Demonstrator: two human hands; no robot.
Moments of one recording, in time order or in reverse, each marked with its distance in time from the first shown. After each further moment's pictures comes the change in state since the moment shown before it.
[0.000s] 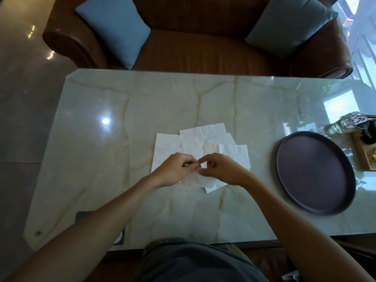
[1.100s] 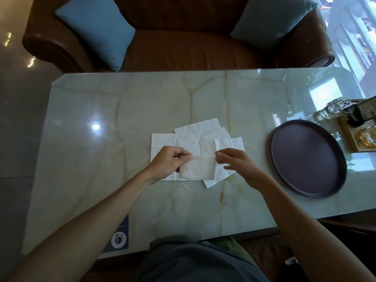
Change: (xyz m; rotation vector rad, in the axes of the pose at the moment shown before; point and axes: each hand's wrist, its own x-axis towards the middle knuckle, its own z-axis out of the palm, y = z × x) left_hand 0.002 -0.012 -0.017 -0.272 0.014 -0.034; right_hand -0.028 0.035 0.001 0.633 0.254 0.237
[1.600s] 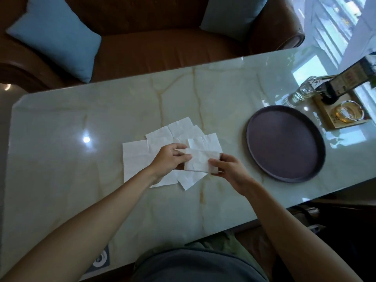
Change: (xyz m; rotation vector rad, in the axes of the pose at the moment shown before) left_hand 0.057 0.030 0.085 -0.121 -0.053 -0.171; right_hand -0.013 0.053 -0.049 0.491 0.082 0.122
